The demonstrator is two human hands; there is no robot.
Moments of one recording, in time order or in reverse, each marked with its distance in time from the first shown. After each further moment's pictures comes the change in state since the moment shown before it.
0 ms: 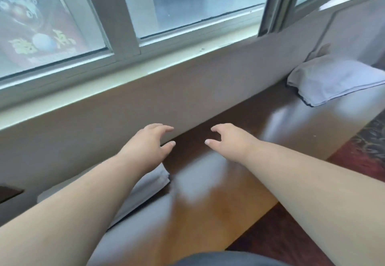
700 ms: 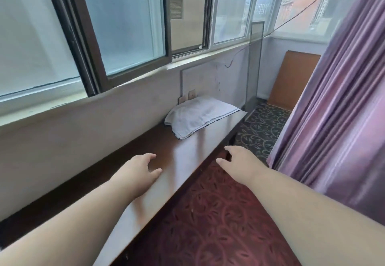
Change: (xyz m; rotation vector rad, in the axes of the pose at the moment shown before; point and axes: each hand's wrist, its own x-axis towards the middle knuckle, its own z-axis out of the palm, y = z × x) left_hand 0.023 0.449 0.118 -0.030 -0.053 0.193; right_hand -0.273 0.400 -0.216 0.017 0.382 0.389
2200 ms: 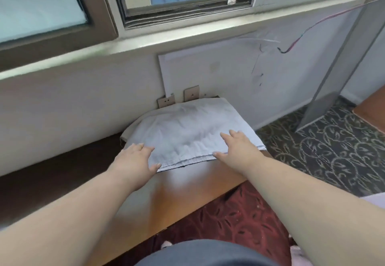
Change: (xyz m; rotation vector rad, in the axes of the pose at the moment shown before) left_hand 0.550 0.191 0.160 0.341 -0.102 -0.368; right_hand 0.669 0.258 -0.007 -0.212 -0.392 -0.373
